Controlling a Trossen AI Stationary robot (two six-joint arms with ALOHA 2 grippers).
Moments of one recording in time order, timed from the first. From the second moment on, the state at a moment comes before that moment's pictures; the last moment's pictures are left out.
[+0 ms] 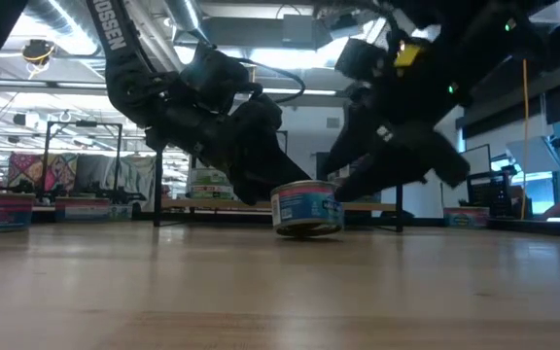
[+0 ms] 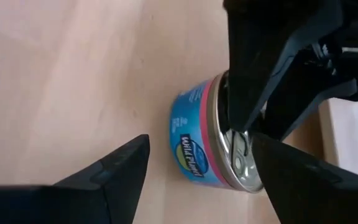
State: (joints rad) left arm 0.14 1.93 0.76 0.66 0.21 -0.19; right arm 0.33 1.75 0.92 -0.04 0.55 -0.21
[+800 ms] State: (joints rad) left arm 0.15 1.94 0.75 0.66 0.22 -0.20; right arm 0.25 1.93 0.92 0.12 0.71 -0.42
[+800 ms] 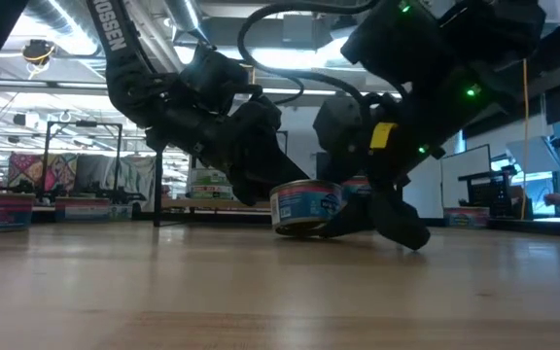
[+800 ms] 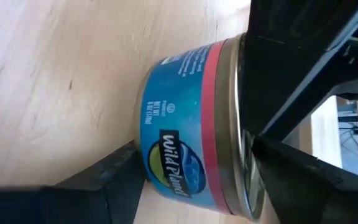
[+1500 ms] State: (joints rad) left arm 0.15 1.84 0.74 0.56 0.22 -0.24; right arm 0.29 1.86 0.92 0.08 0.68 -0.38
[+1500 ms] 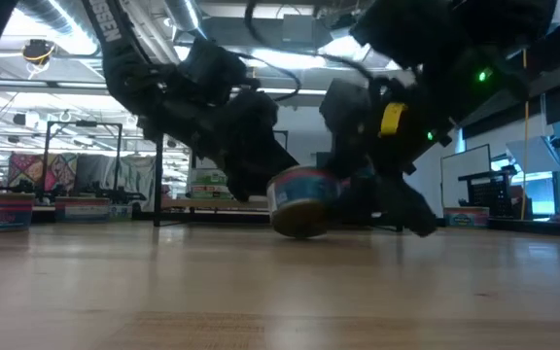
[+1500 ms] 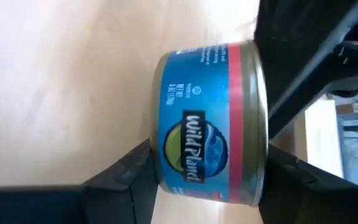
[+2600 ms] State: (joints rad) left arm -0.02 1.22 0.23 0.47 -0.19 -0.22; right arm -0.08 1.66 1.20 -0.09 0.63 -0.47
